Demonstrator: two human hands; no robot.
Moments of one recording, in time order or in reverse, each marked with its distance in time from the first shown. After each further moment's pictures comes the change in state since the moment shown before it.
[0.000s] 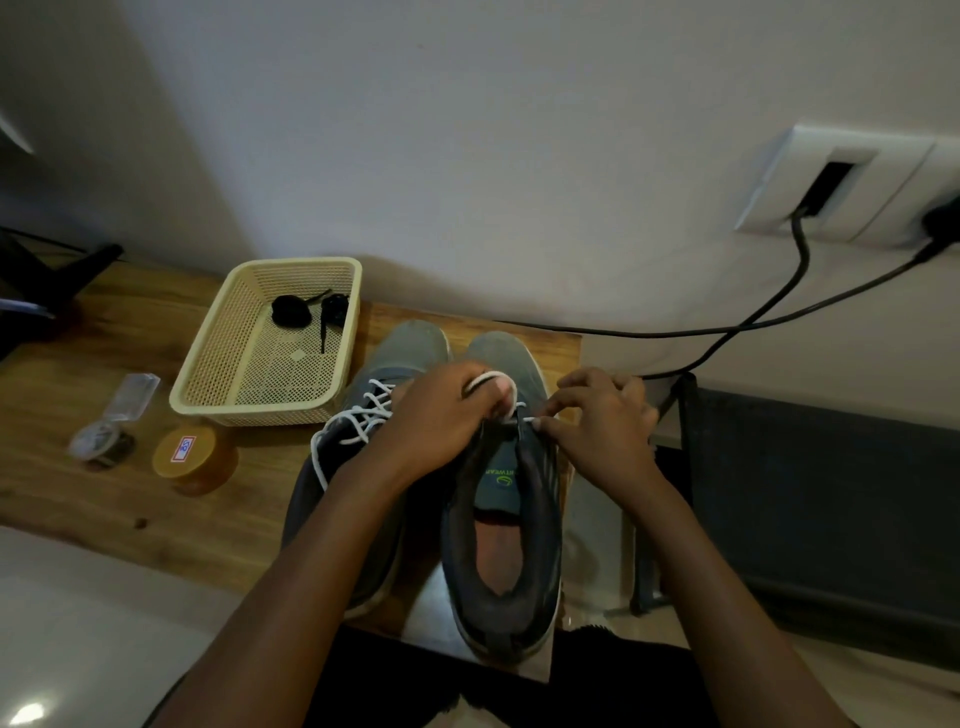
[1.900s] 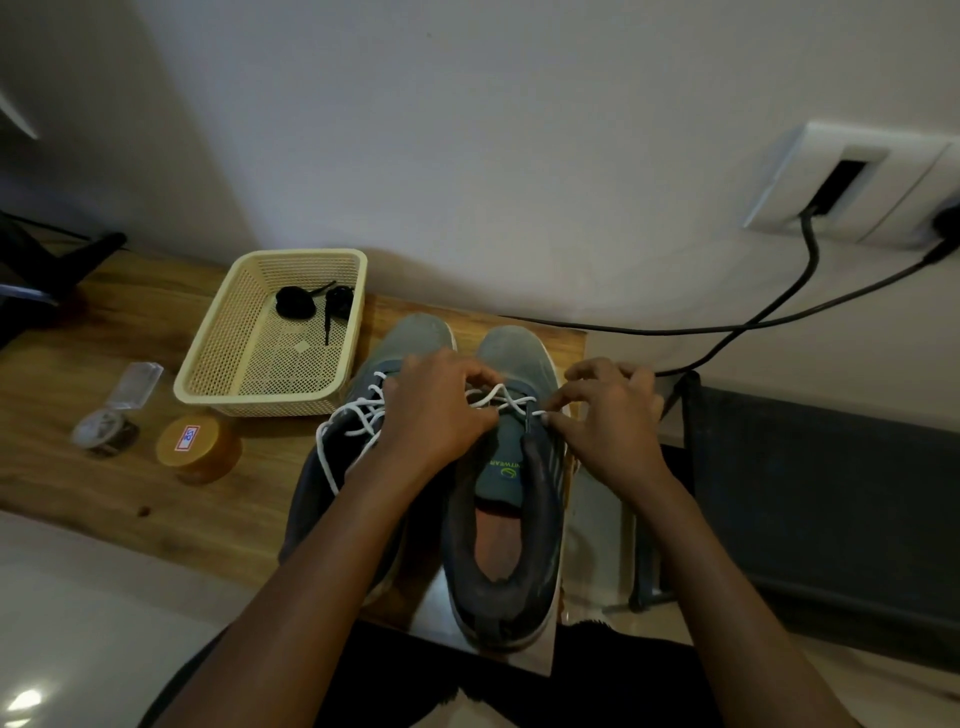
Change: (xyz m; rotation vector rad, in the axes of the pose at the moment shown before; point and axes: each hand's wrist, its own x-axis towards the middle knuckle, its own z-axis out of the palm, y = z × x) left_hand 0.002 -0.007 0.006 0.323 0.154 -0.084; right_hand 0.002 0.002 0.002 -0.091 0.085 -0.053
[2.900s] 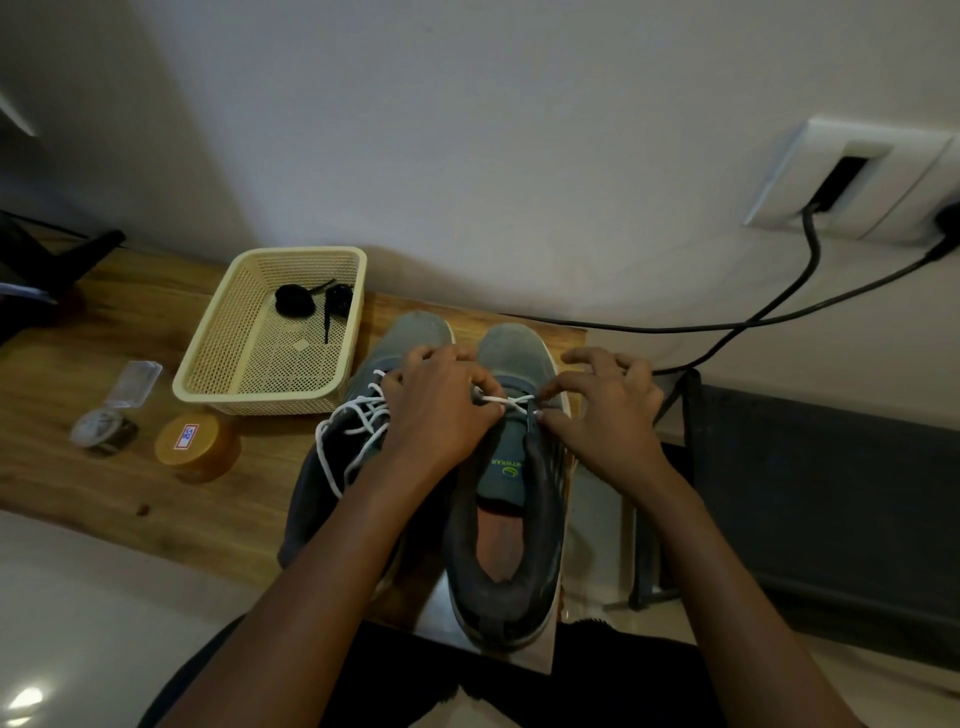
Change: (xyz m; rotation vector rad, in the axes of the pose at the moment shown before) left_hand -0.002 0.005 0.002 0.054 -0.024 -0.052; right_hand -0.001 -0.005 -0.005 0.022 -0.020 -0.044
